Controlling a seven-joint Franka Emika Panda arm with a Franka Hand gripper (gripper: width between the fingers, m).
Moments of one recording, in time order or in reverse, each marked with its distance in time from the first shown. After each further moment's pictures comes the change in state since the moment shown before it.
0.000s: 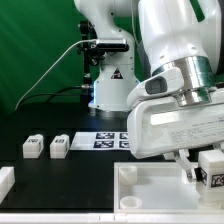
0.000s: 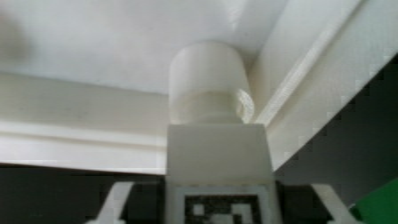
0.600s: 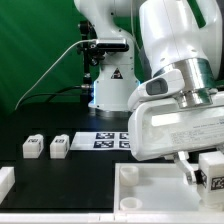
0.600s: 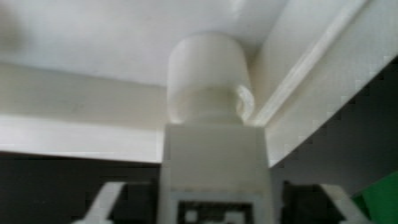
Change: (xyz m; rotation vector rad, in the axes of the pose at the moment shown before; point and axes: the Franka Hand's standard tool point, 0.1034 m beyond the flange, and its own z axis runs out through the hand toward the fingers) arm 0.001 -0.001 0.003 -0.010 0.032 0.000
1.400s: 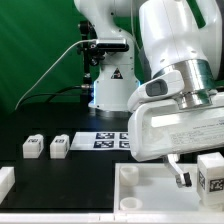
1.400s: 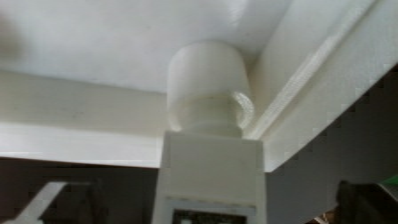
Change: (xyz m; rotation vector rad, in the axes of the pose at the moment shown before) arm 0.000 0.000 0.000 0.000 -0.001 0.000
